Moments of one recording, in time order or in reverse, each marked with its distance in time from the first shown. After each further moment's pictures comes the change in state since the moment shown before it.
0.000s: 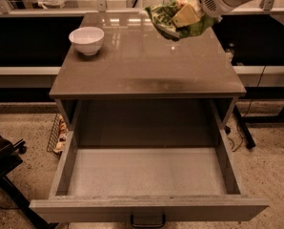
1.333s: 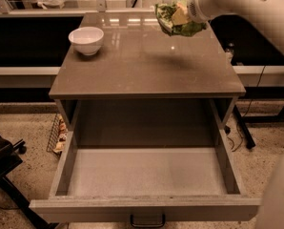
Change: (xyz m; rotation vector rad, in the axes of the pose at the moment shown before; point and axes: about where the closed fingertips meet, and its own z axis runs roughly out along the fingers) arm 0.019 -0.070 0.104 0.162 -0.004 0.278
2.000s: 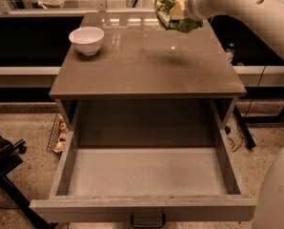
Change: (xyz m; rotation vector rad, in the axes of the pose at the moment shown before) arm -0.015 -0.006 0.008 0.022 -0.070 0.092
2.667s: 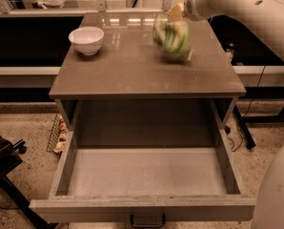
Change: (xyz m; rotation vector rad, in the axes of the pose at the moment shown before) arm 0.001 0.003 0.003 -0.005 0.003 -0.001
